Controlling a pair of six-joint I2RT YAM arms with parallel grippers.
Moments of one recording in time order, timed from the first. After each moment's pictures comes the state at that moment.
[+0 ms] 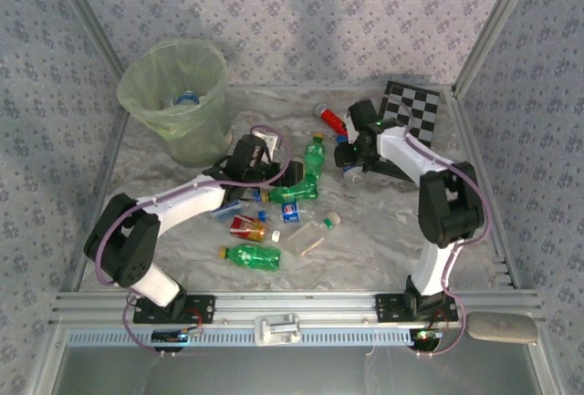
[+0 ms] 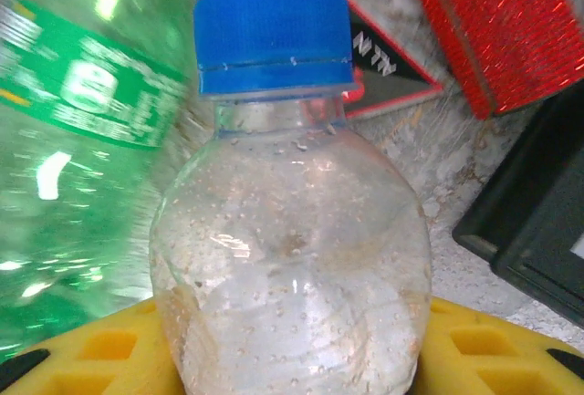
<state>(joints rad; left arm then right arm) -0.66 1.55 0.94 -0.01 0.14 -0.47 0.32 1.78 1.36 -0.69 -0.10 0.14</state>
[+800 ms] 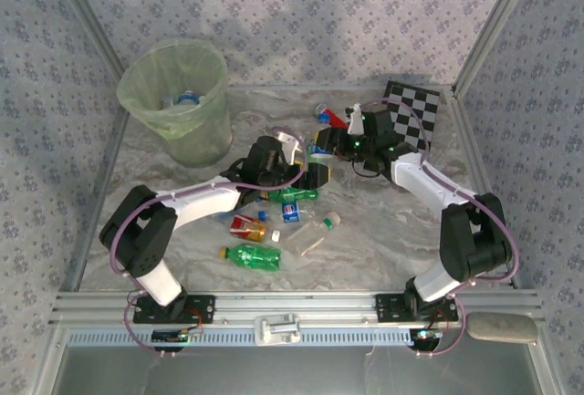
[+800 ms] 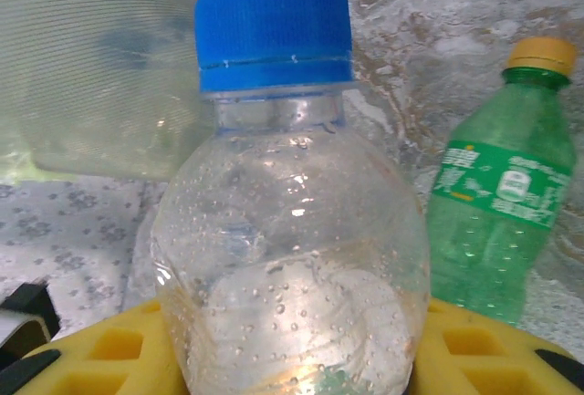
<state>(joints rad) -0.75 1.65 0.99 0.22 0.34 -0.57 0.35 1.54 1.07 -0.11 -0.53 0.68</state>
